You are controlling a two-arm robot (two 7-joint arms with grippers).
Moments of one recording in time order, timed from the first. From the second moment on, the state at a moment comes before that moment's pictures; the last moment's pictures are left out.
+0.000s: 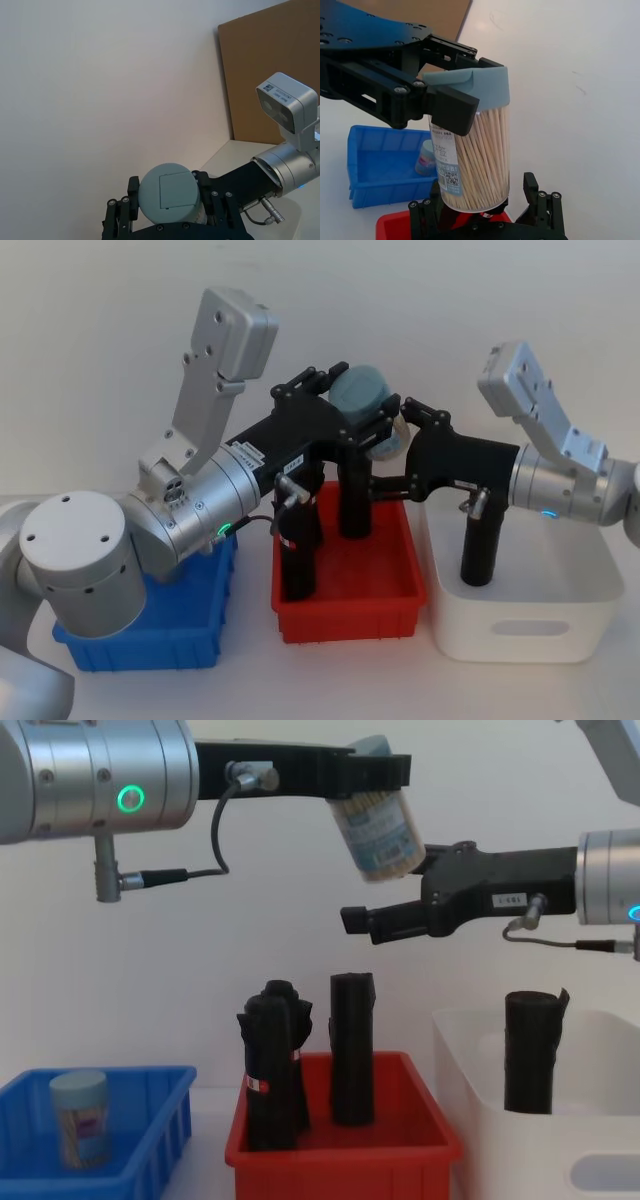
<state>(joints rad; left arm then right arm) -0.42 0.33 0.35 -1.76 -0.32 0.30 -0.38 0.67 0.26 -0.38 -1.20 0.09 -0.10 0.85</state>
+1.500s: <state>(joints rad) -0.44 0.31 0.36 -1.73 -0.32 0.30 -0.38 0.67 0.27 -0.40 -1.22 0.13 -0.07 0.85</state>
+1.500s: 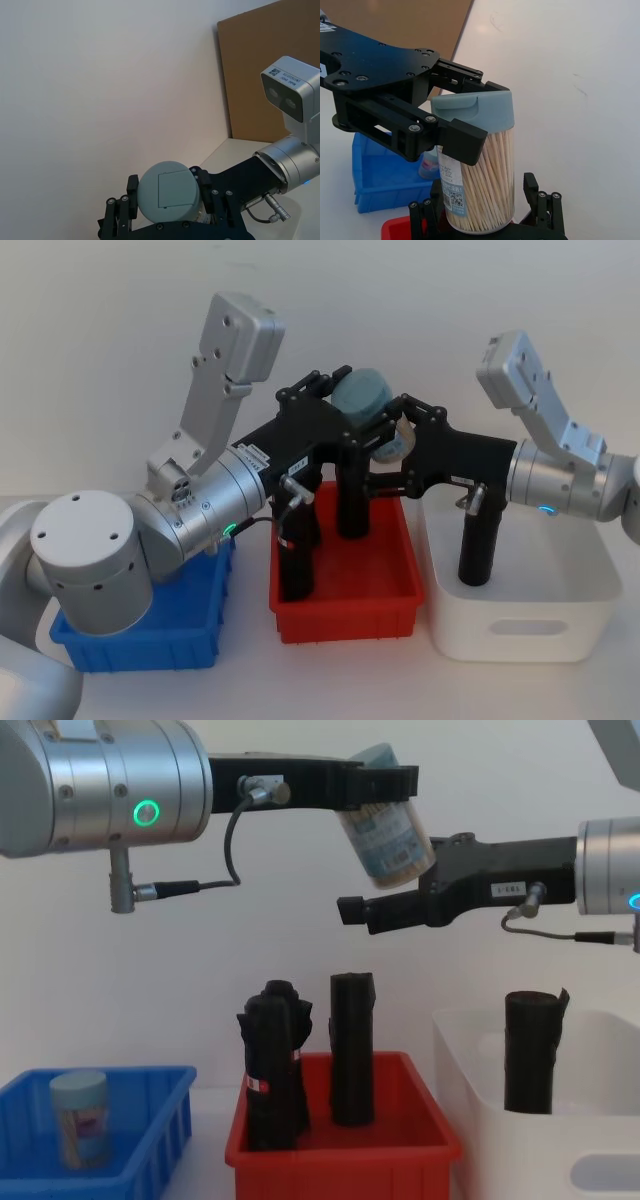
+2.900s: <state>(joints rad) -0.45 0.32 0.36 -1.71 -0.32 0.29 -0.38 0.68 0.29 -0.41 -1.20 0.13 -0.04 0.85</state>
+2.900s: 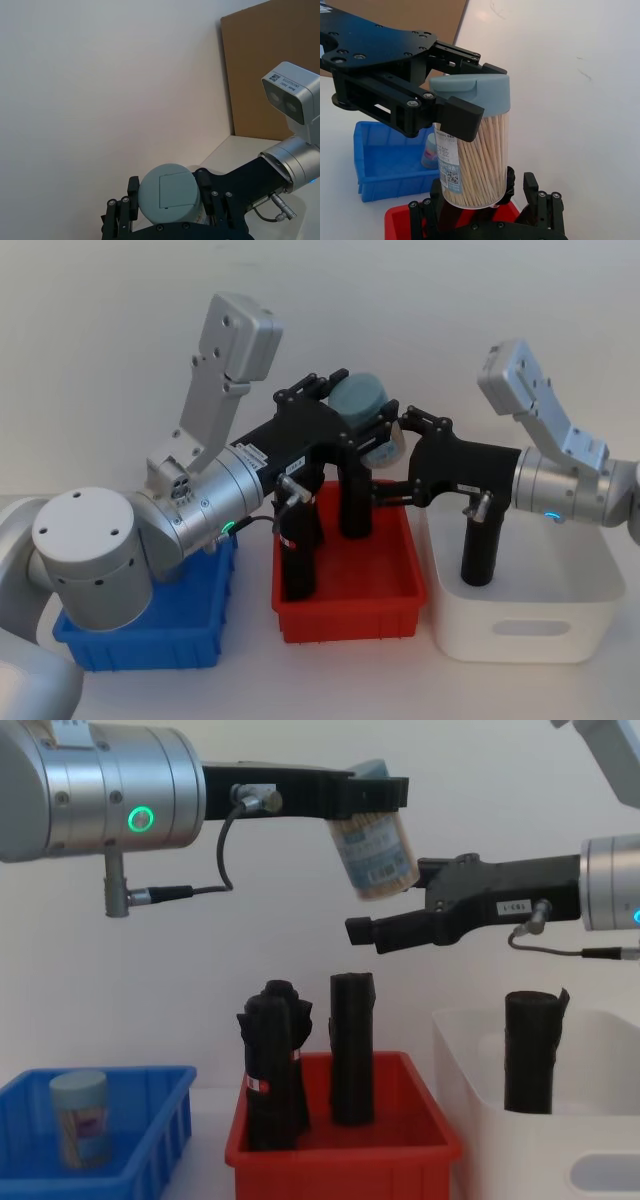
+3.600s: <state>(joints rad) -0.44 0.32 0.37 -1.71 -0.31 0.29 -0.38 0.67 0.30 -0.41 -1.24 0.16 -0.03 0.84</state>
